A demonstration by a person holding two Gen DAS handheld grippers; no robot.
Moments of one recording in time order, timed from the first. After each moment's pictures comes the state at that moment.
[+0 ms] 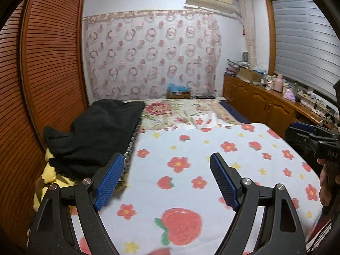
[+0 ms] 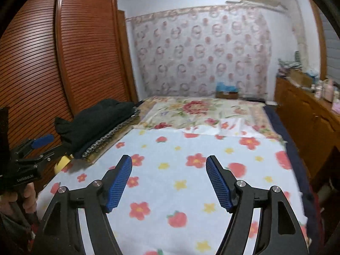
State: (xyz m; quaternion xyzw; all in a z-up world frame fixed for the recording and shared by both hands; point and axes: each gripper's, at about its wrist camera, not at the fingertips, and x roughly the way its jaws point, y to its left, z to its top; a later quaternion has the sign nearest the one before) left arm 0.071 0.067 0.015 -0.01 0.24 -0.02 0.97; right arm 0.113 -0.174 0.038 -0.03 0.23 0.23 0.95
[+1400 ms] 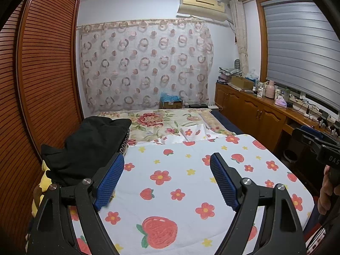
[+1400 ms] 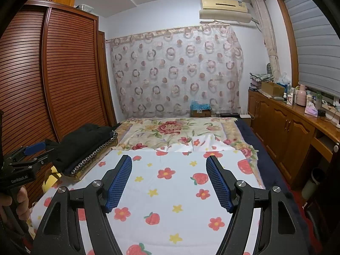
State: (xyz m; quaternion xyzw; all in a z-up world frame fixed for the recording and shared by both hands) left arm 0.058 0.040 0.053 -0.02 0.22 -0.03 0.98; right arm 0.039 -0.191 0.035 0.00 0.17 0.16 0.97
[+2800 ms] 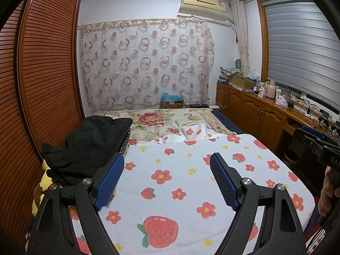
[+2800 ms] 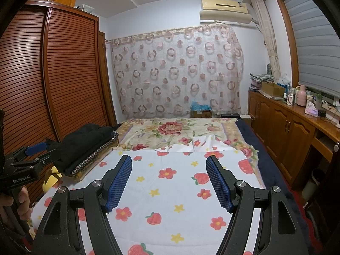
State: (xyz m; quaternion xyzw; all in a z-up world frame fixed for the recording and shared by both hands) left arm 0.056 0.043 0.052 -0.01 0.22 -0.03 0.98; right arm 0.047 -0.204 0.033 0.00 0.16 0.16 0.97
